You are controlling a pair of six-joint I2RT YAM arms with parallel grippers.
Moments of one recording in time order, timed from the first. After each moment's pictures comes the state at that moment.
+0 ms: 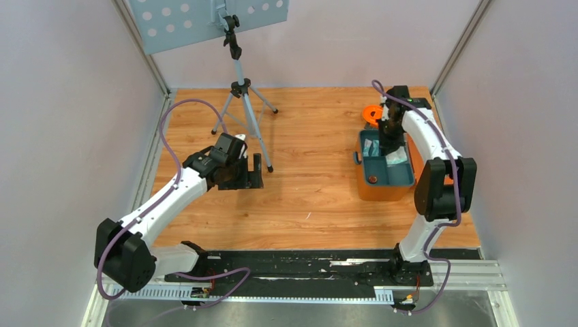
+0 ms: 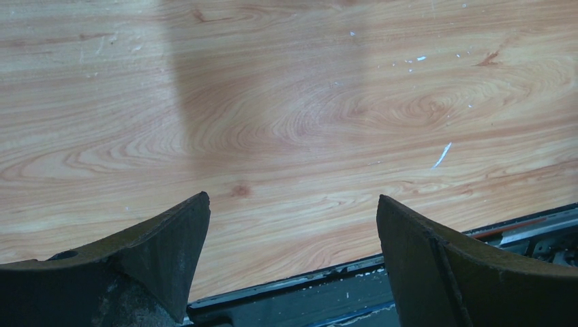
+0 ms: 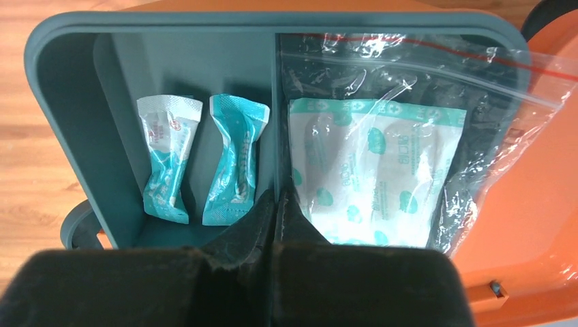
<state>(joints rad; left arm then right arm) -0.50 1.23 0.97 -0.77 0.03 -0.50 0.01 1.83 1.59 -1.05 0.00 0.06</state>
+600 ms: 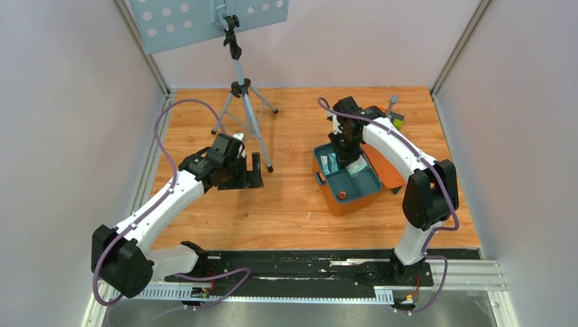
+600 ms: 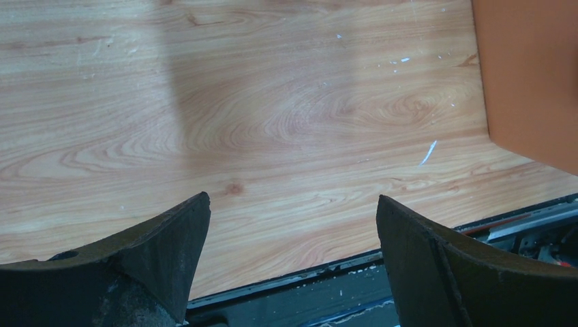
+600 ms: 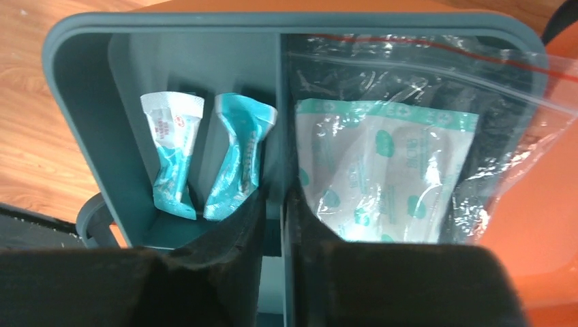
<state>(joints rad) -0.50 1.19 0.97 -0.77 0.03 -0.51 0.42 1.77 1.54 -1.05 -0.05 0.09</state>
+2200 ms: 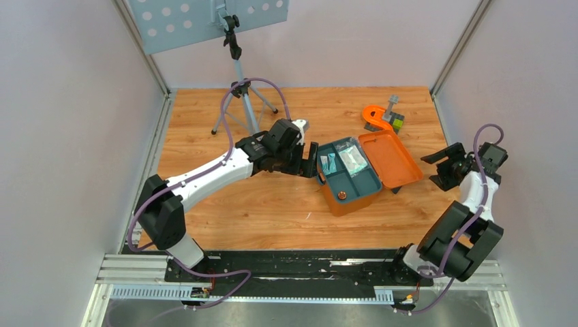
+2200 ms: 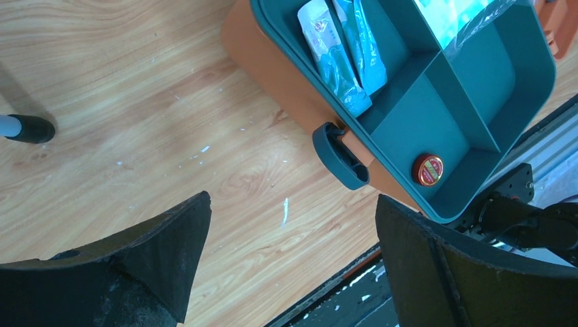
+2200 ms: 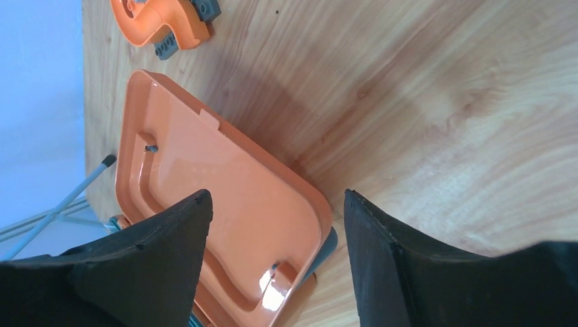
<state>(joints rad) -0.81 1.60 1.32 -0.54 0.10 -0.52 -0.67 1.32 0.91 -0.49 -0.47 0.54</state>
